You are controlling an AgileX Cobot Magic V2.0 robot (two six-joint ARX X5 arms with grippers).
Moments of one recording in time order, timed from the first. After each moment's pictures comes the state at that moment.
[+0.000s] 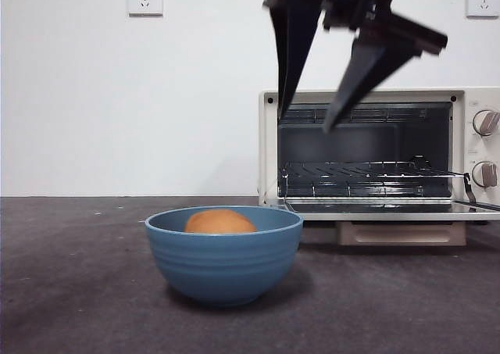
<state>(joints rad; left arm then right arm) -0.96 0.23 0.53 -0.60 -0.12 -0.26 0.80 1.48 1.23 -0.87 0.02 0.52</state>
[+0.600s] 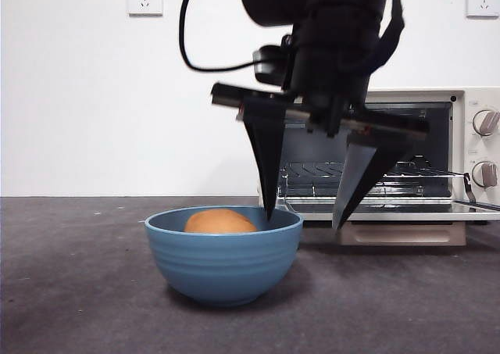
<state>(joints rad) -0.96 0.23 0.53 -0.59 -0.05 -0.26 0.80 1.71 1.23 -0.85 0.00 0.59</state>
